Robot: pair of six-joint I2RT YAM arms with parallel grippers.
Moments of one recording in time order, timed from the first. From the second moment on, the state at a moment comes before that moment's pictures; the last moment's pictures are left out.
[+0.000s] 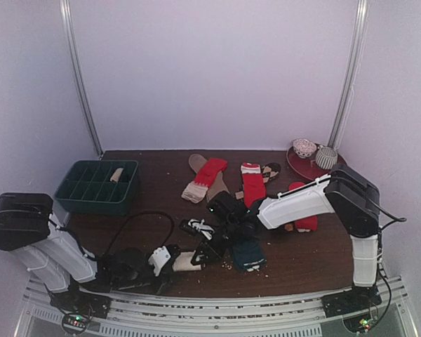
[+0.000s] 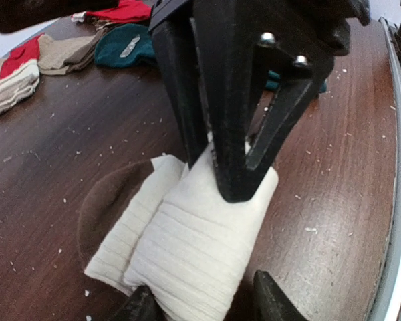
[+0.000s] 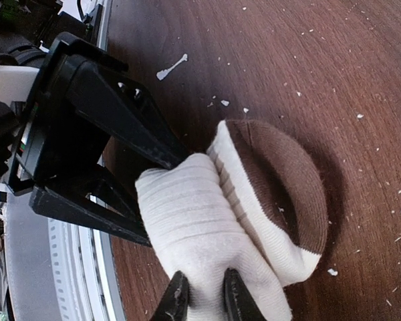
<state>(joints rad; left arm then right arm) -1.24 1.56 0.16 0.88 -0.19 -0.10 1.01 2.05 1.24 -0.16 -0.61 0.11</state>
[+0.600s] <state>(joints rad) -1.24 1.58 0.26 0.73 -0.20 -0.32 1.00 2.02 1.20 -0.15 -0.58 0.08</state>
